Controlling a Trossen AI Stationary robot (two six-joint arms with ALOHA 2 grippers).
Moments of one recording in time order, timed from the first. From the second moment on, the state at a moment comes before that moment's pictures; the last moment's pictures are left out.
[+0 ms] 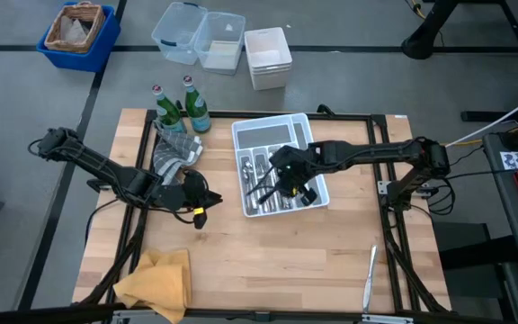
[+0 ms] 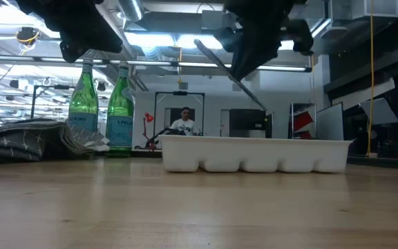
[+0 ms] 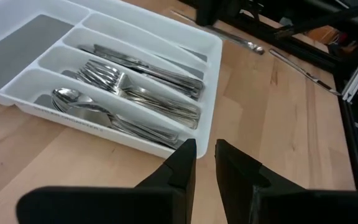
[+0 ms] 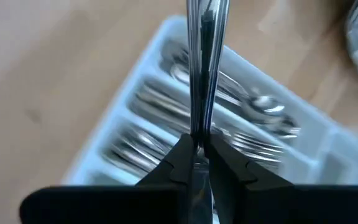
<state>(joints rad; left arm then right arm) -0.39 1.00 0.64 -0.22 -0.54 -0.65 -0.04 1.65 1.40 -0.77 -0.12 -0.77</state>
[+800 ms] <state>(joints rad) -0.39 1.00 0.64 -0.22 -0.58 -0.71 -0.04 1.70 1.36 -0.74 0.09 -1.71</state>
